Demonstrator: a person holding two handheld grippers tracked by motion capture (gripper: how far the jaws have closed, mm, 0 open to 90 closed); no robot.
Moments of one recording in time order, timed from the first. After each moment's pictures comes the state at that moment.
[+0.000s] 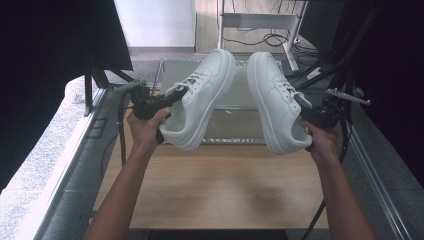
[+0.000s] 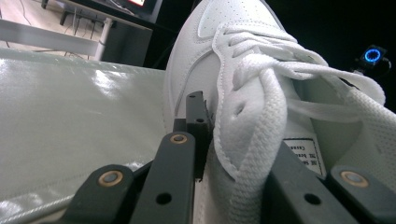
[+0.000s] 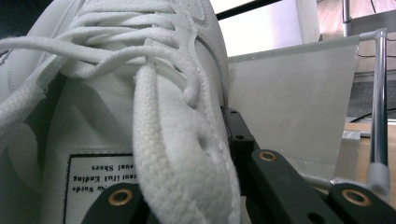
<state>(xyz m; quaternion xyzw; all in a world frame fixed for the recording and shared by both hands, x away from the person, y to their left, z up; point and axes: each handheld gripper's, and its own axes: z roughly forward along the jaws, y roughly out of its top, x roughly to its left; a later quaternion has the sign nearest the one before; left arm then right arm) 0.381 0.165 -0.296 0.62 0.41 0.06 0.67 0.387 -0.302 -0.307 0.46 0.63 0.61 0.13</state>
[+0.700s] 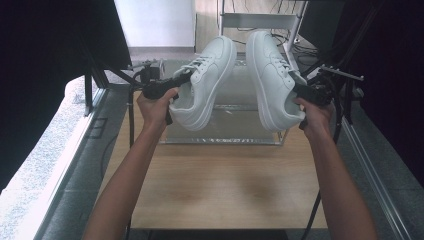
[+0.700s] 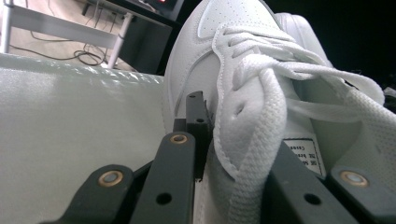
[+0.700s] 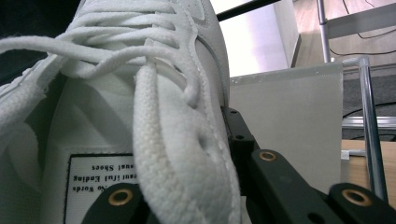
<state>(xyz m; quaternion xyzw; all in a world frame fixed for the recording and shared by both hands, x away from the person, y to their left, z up) 0.431 0.150 -0.282 0.61 0.45 0.07 0.64 0.433 -0.288 -0.277 0.50 0.61 0.60 0.14</state>
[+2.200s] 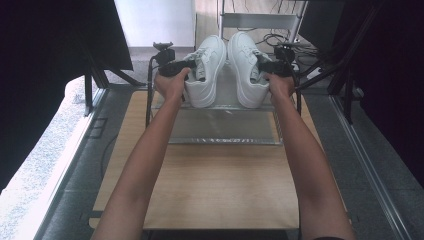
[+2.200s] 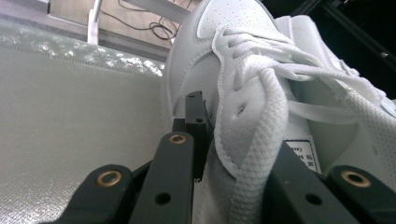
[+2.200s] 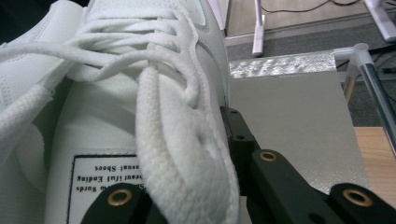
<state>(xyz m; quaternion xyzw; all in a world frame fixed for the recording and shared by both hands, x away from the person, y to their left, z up) 0.530 0.126 -0.295 0.59 0.59 0.09 0.54 0.547 -0.211 -0.280 0.60 0.64 0.44 0.19</state>
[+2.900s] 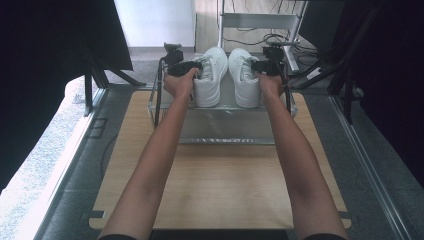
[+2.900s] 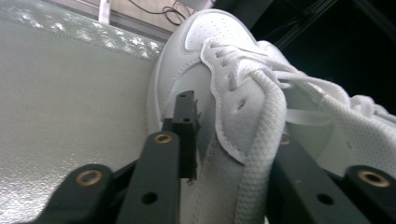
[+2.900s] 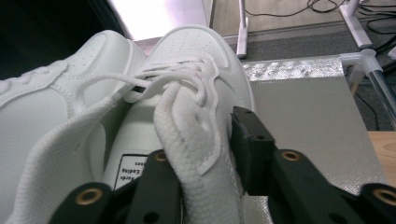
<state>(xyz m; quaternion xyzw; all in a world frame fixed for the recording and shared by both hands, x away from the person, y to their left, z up) 0.547 0.106 -0.306 0.58 0.62 0.08 0.52 0.557 -0.184 -0.285 0.61 0.64 0.42 0.22</state>
